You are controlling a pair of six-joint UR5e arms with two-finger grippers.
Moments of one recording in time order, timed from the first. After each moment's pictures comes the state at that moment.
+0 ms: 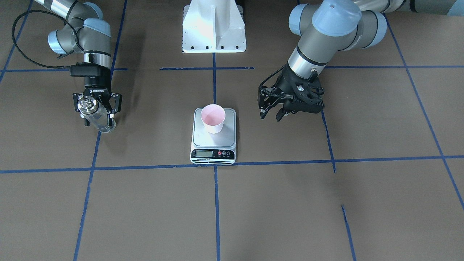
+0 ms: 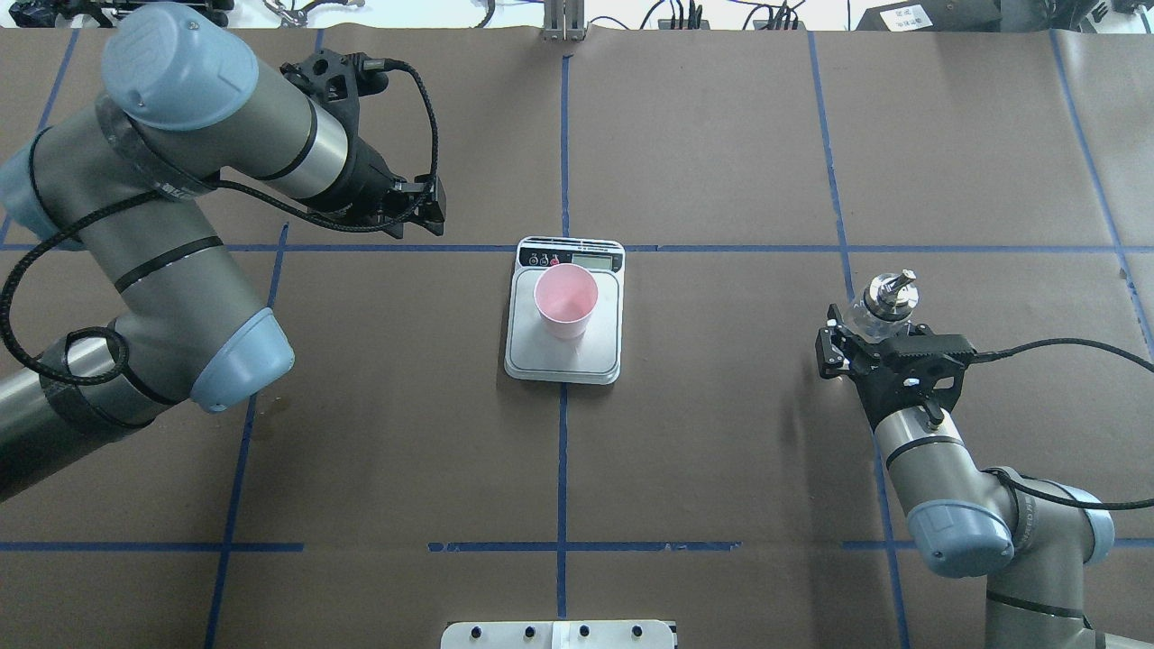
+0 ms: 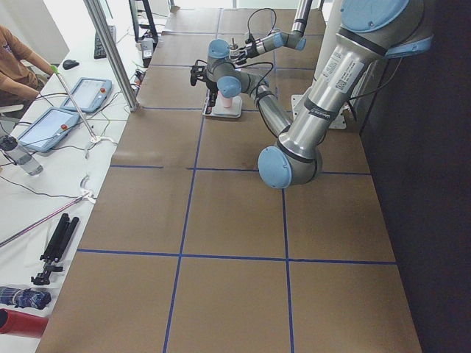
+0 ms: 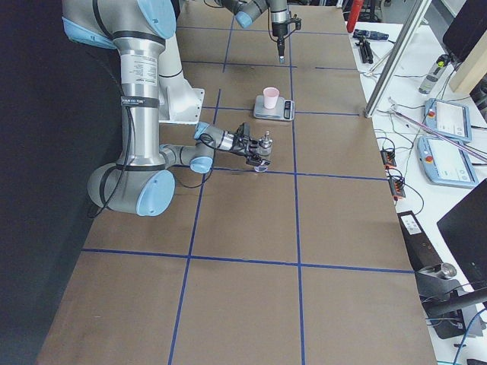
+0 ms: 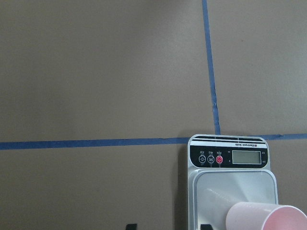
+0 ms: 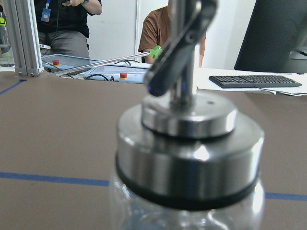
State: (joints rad) left arm -0.77 -2.15 -1.78 -1.79 -2.05 -1.13; right arm 0.25 -1.59 1.71 -0.72 0.61 1.23
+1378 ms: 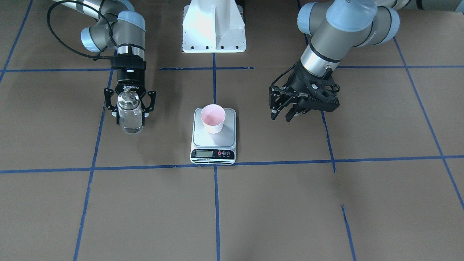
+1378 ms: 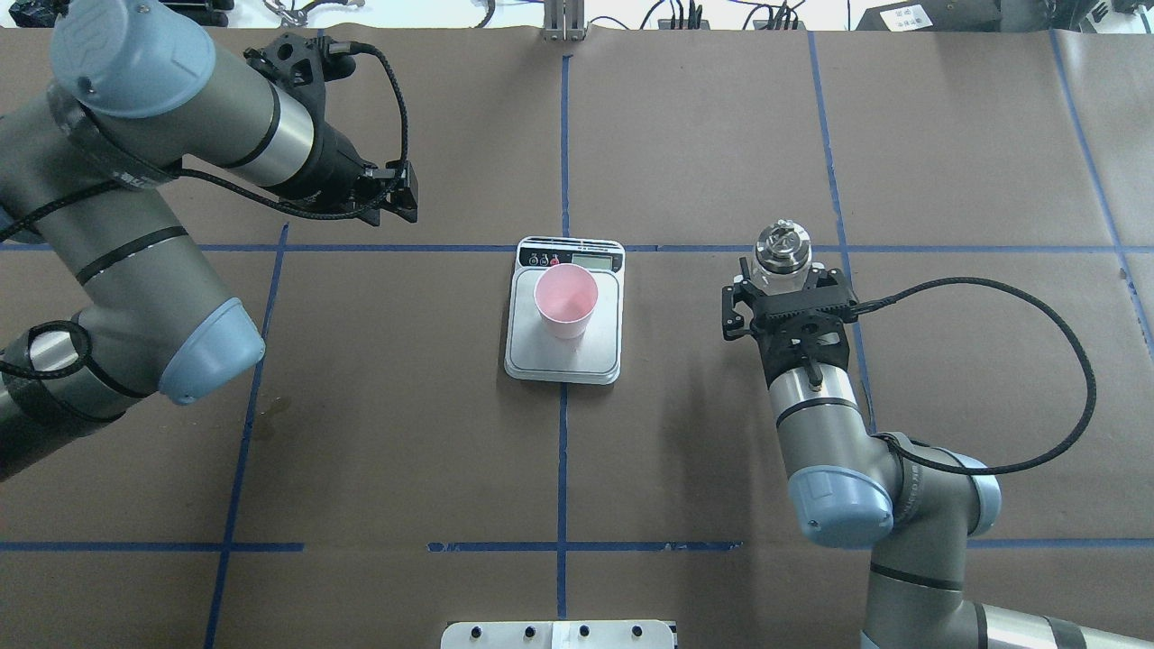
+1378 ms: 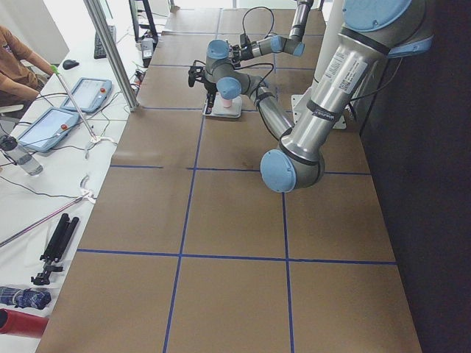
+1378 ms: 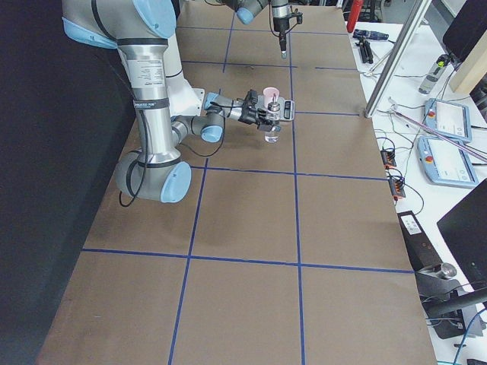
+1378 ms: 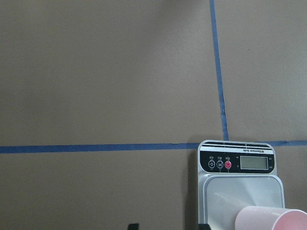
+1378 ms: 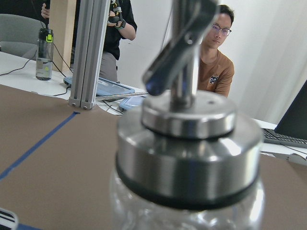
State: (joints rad) left arm -0.82 -2.11 -1.81 -1.79 -2.06 -1.13; right arm 0.27 -1.31 1.76 -0.95 0.56 0.96
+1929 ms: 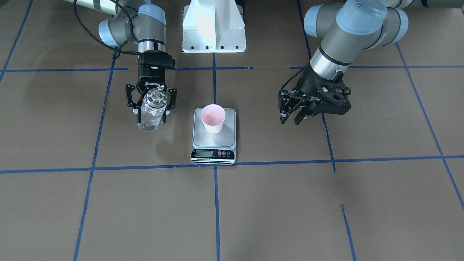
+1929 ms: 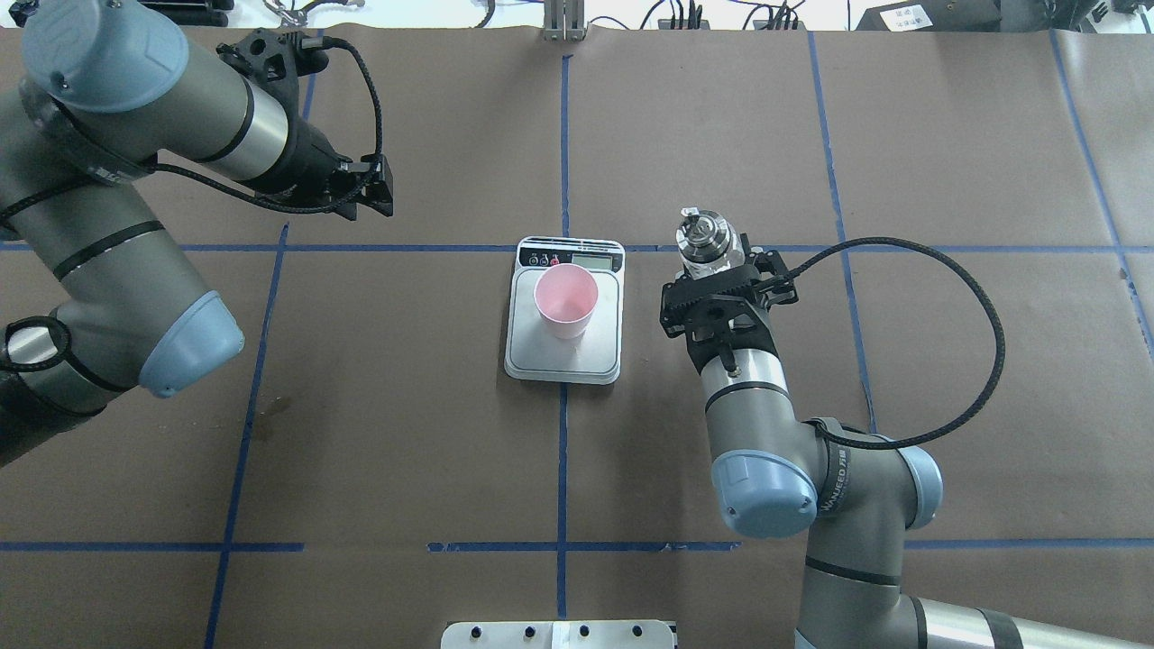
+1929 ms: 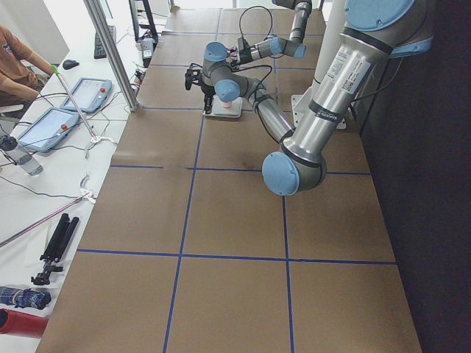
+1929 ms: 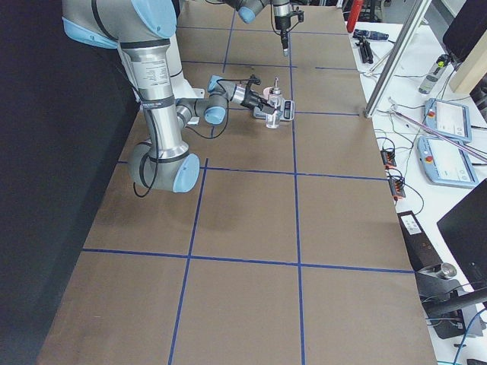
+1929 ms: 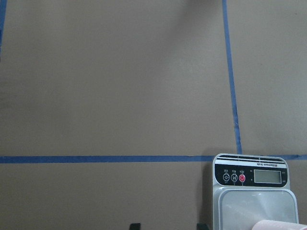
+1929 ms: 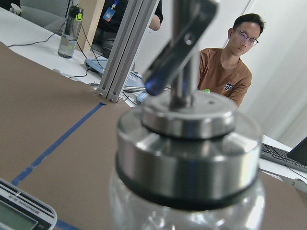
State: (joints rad) left arm -0.83 -2.08 -1.81 -1.80 -2.05 -1.11; right arm 0.27 -1.20 1.78 -1.18 0.61 0.83
